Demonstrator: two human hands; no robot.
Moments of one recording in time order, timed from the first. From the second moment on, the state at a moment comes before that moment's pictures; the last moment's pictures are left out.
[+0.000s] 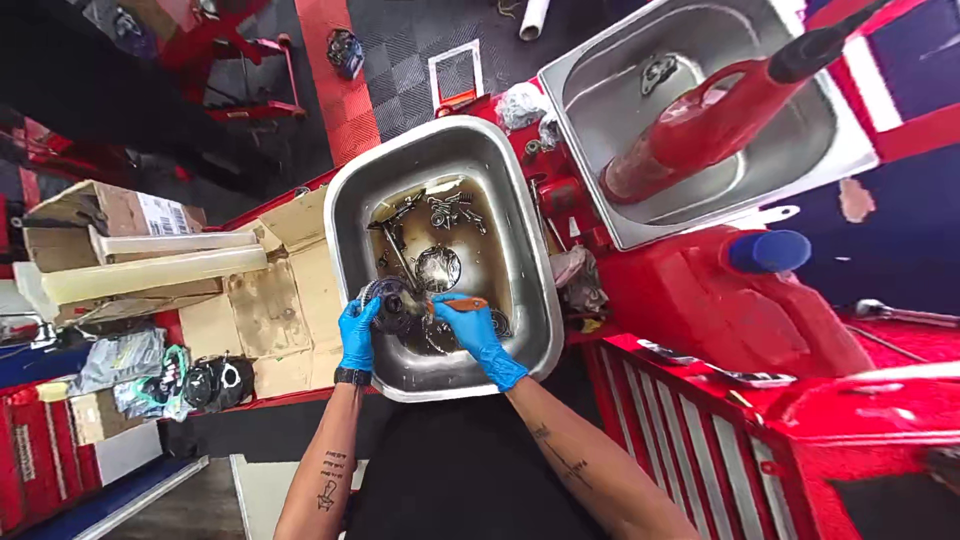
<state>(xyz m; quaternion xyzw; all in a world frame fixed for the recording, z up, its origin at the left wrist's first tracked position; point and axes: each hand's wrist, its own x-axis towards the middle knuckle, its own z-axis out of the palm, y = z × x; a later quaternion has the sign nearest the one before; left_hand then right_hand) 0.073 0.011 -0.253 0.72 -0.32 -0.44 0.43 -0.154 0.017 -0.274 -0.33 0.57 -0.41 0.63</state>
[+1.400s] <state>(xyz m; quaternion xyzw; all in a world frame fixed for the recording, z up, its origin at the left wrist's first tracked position) 0.053 0.013 -0.275 0.79 -0.43 -0.39 0.22 -0.124 0.005 -0.277 -0.24 0.60 -0.45 0.62</state>
